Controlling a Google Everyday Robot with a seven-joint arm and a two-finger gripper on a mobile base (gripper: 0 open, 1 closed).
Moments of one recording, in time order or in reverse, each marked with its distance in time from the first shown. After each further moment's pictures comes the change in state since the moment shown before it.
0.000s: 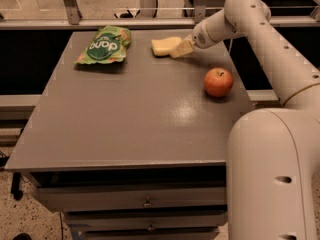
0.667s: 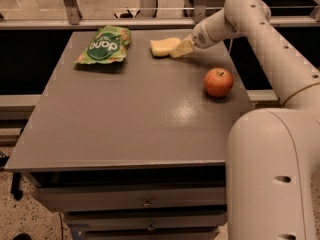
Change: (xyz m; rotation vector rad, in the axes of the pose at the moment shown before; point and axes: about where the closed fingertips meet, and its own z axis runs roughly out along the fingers) arm -0.001 0.000 -0.001 0.000 0.000 0.000
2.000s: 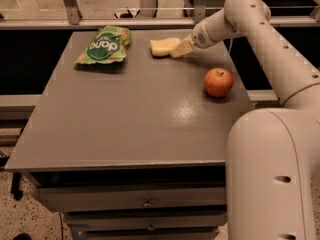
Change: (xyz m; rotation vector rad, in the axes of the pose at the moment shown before) arm 0.000 0.000 0.000 -0.001 0.000 0.000
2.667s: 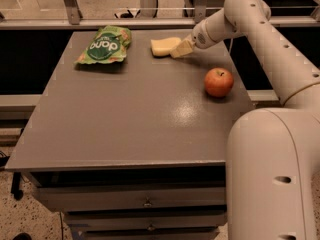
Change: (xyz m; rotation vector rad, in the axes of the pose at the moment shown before) arm 0.003 0.003 -0.003 -0.008 0.014 0.006
